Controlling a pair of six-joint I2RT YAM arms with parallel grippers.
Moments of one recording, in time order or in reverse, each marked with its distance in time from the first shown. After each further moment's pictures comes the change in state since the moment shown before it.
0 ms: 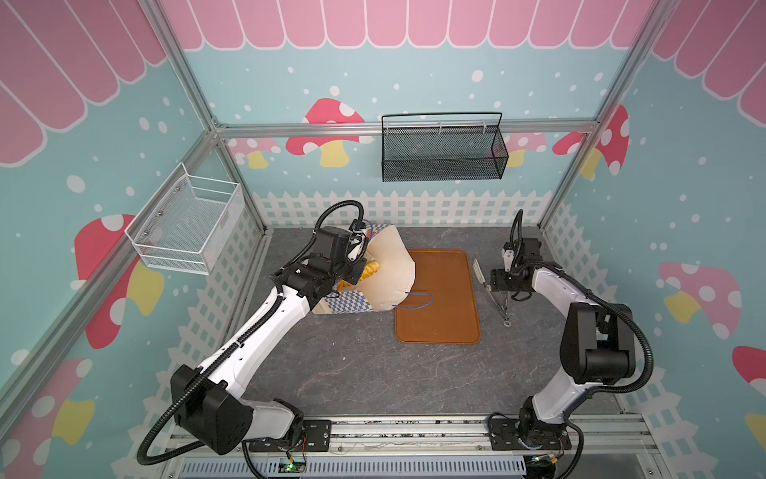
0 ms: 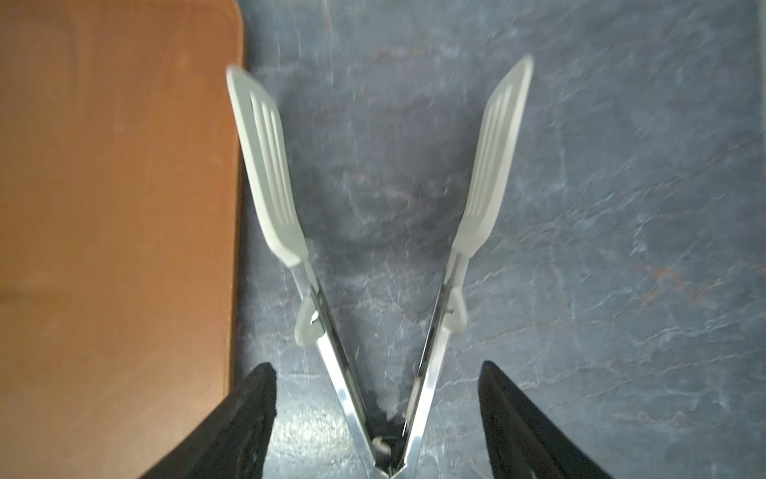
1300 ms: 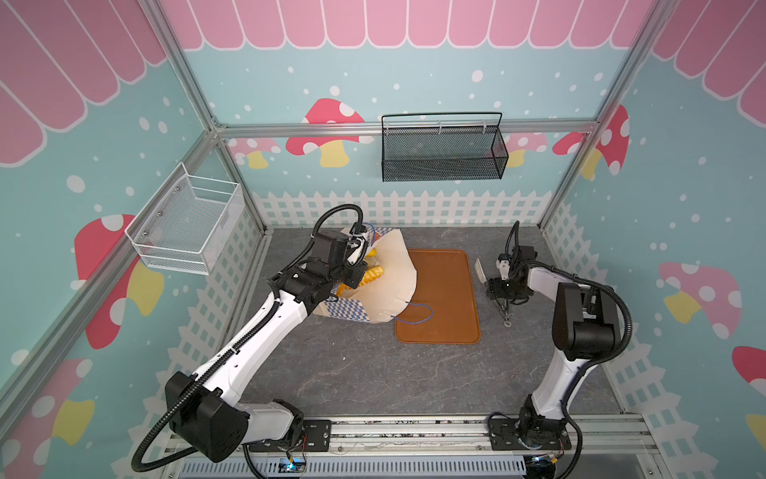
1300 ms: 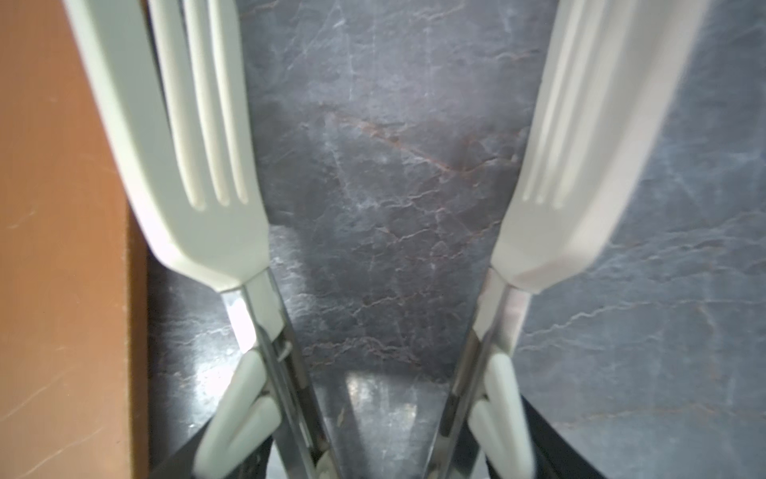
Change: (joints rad) left arm -0.009 -0.035 -0.034 0.010 0.040 0.000; right arm -0.054 0.192 0.034 0.050 -0.113 -0.066
